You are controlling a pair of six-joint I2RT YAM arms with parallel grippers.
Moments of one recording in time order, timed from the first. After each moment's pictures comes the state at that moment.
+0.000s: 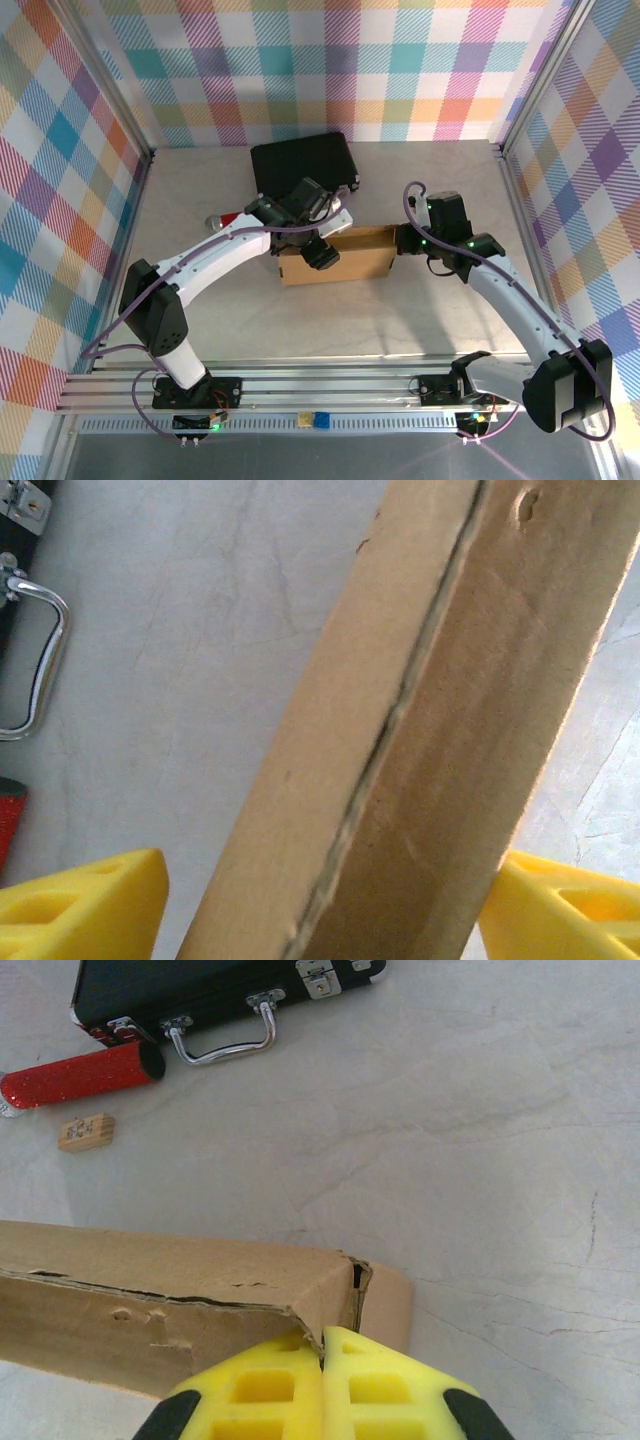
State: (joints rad) left arm -0.73 1.66 1.48 -0.83 0.04 0.30; right arm 0.36 1.16 0.95 -0.56 -0.17 0.30
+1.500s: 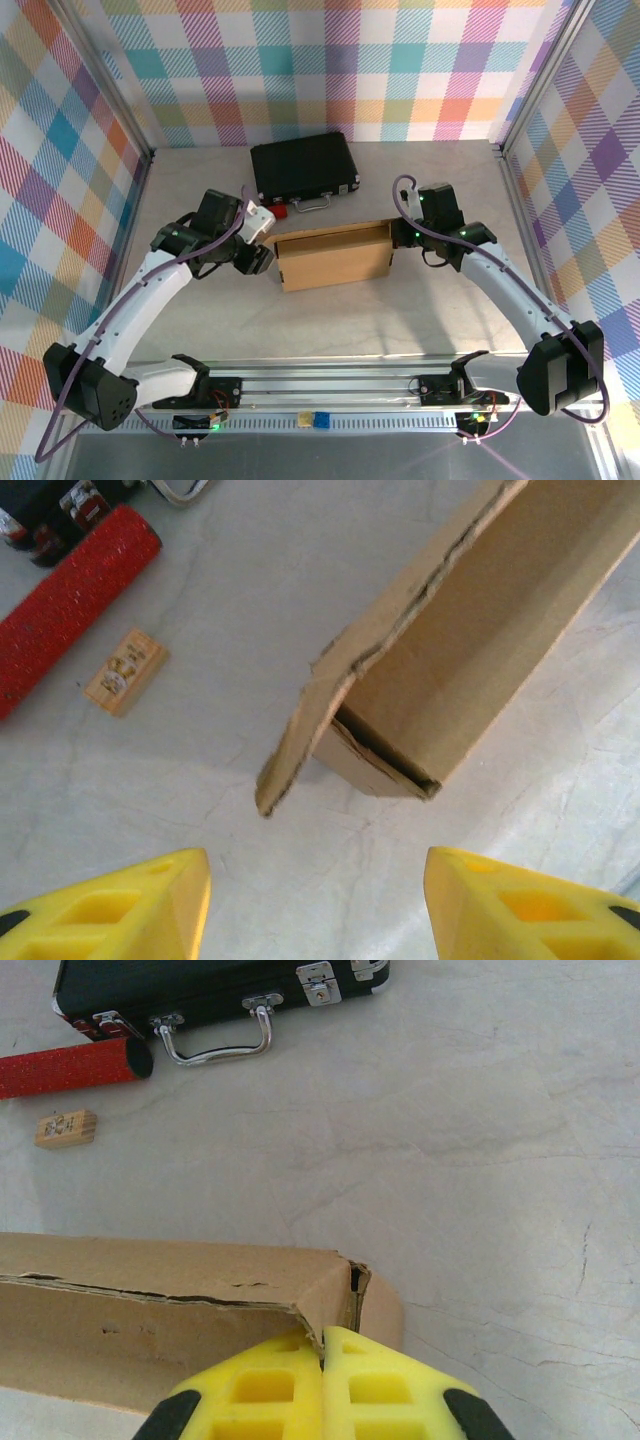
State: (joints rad) left arm -0.42 1.19 1.15 -0.92 0.15 0.21; right arm 0.39 1.25 1.02 -0.57 -0.14 0.25
